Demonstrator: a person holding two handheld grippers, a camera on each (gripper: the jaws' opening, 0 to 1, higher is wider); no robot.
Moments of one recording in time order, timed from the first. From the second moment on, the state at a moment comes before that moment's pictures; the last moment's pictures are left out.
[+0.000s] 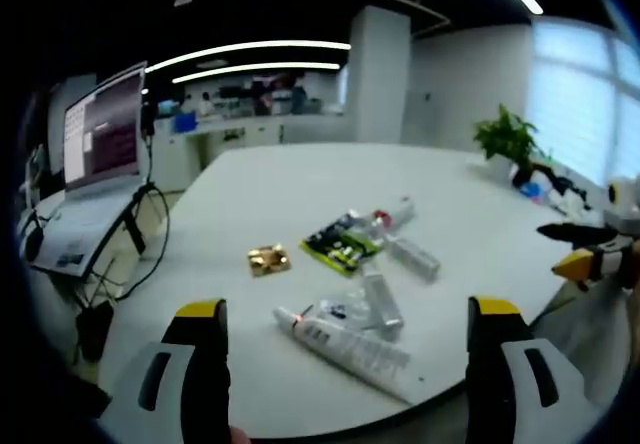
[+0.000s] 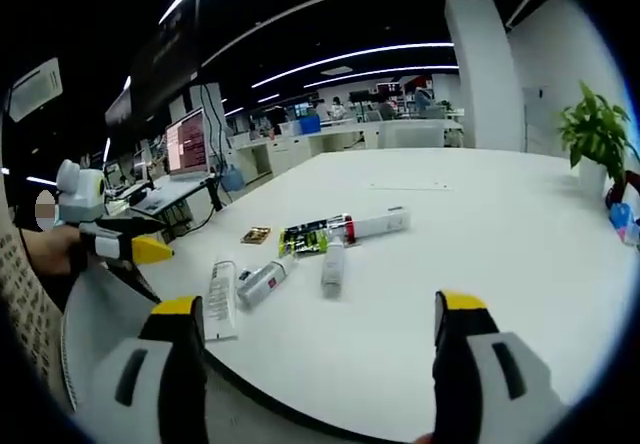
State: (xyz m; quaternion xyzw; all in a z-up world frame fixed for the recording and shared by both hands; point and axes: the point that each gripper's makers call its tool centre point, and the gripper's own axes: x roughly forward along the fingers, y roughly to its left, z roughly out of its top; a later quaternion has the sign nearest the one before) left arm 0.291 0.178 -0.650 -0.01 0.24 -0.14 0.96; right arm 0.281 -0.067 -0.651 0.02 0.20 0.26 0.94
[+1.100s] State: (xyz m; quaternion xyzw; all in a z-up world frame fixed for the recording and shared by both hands) left arm 0.290 0.174 -0.652 0.00 0.23 -0.15 0.96; right arm 0.280 -0.065 -0.652 0.01 0.21 0.26 0.94
